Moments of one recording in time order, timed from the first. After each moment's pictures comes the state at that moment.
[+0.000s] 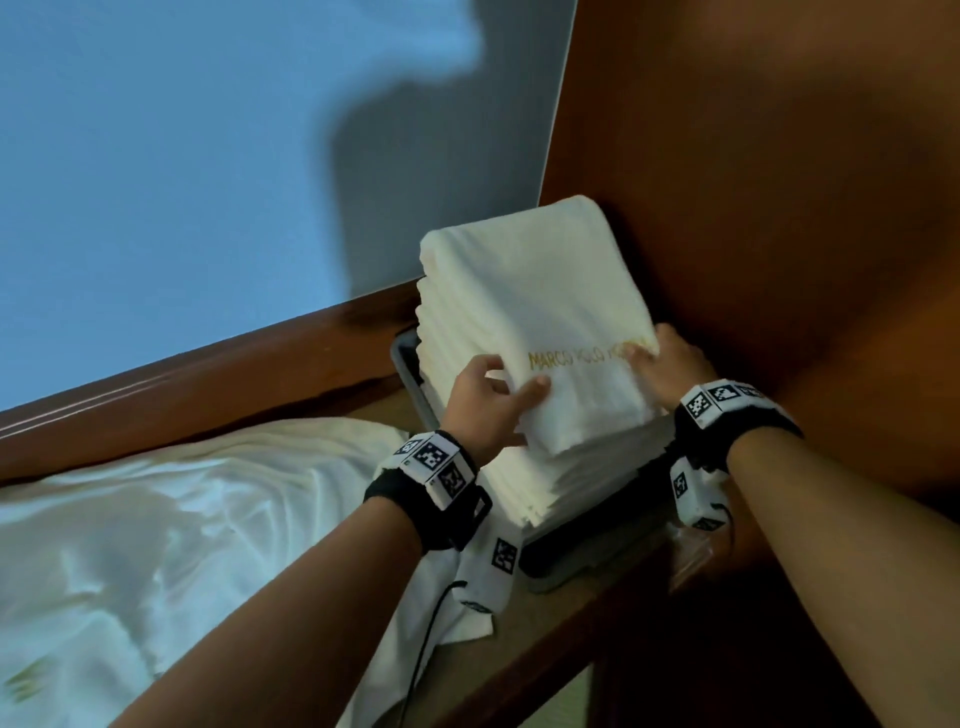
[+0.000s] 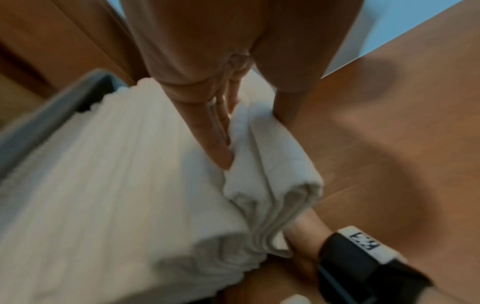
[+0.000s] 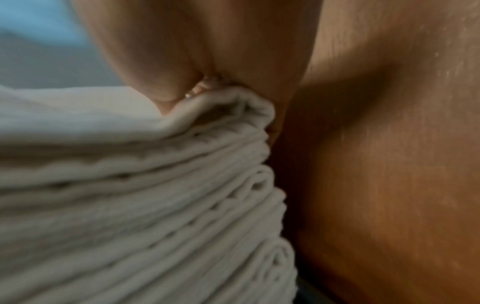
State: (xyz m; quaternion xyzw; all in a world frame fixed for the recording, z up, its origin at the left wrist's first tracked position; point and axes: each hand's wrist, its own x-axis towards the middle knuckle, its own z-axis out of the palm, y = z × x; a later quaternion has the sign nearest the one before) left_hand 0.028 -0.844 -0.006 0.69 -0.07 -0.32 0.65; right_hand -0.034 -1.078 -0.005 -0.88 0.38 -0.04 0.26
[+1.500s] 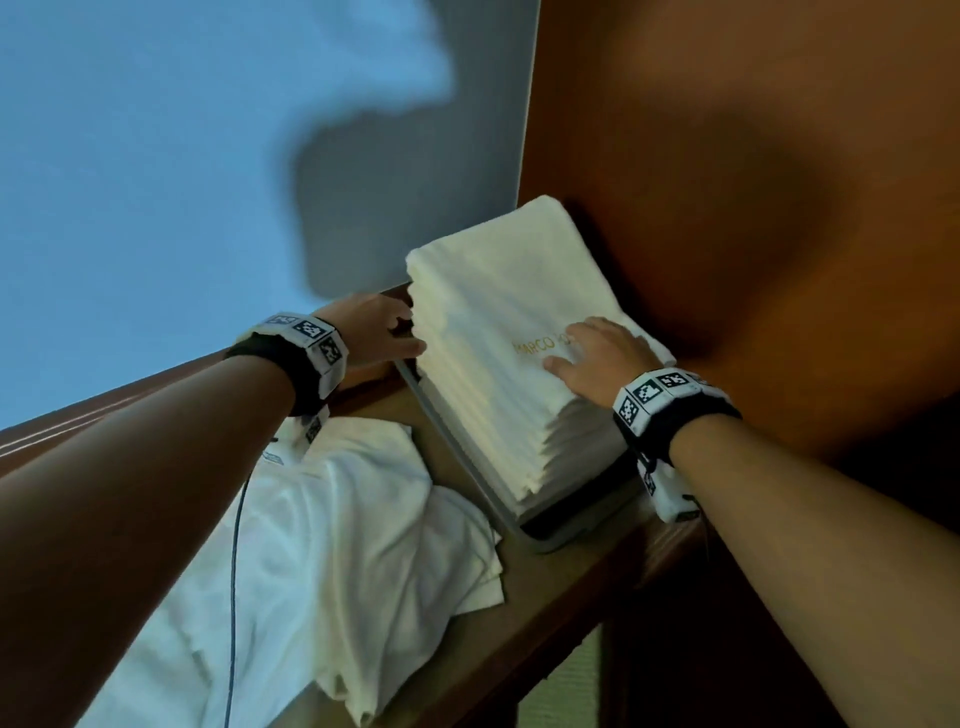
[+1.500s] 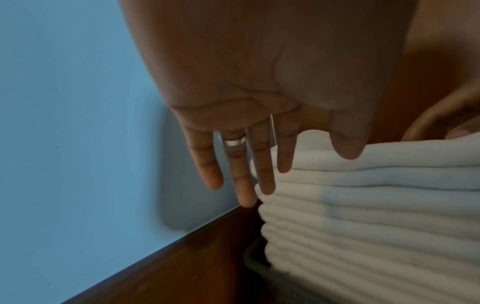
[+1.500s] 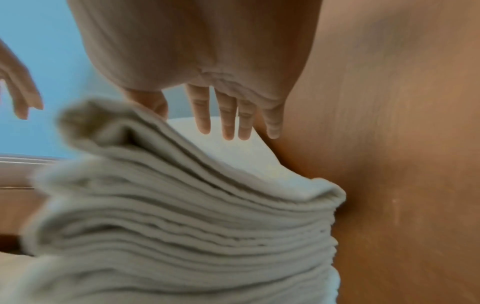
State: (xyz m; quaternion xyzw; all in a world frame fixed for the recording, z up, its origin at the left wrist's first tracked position) left_hand 0.143 -0.764 0.046 0.91 -0.38 -0.12 0.06; right_hand -0.046 -0.997 0.019 -0.95 0.28 0.04 0.10
